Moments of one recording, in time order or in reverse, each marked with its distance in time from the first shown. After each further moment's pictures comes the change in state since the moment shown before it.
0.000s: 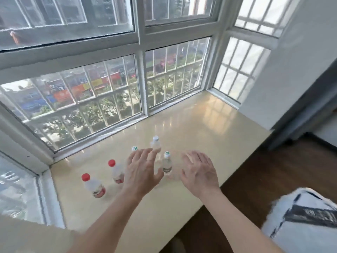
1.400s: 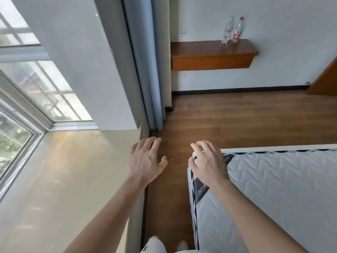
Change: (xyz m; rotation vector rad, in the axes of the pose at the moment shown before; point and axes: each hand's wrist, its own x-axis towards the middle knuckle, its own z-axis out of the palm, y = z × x) left_hand 0.219 0.598 0.177 -0.132 -0.175 0.896; right_hand -0.141 0.551 -0.093 -0.163 0.139 0.931
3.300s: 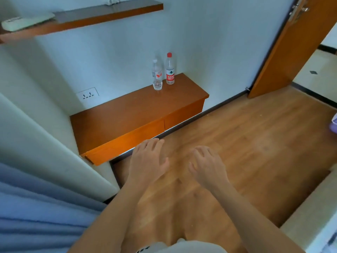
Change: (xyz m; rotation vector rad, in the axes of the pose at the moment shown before) left_hand 0.948 0.184 0.250 -0.077 -0.112 0.491; right_hand 0.726 0.462 0.109 -0.043 -0.014 0.468
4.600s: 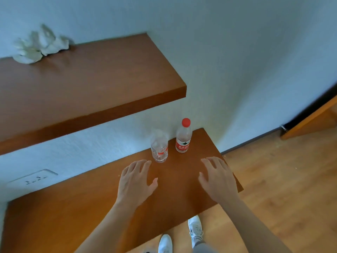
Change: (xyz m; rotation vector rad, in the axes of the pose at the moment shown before) left_hand 0.533 -0.140 0.151 0.040 -0.070 -0.178; right_hand 0.594 0.180 0.098 -0.065 -0.029 0.036
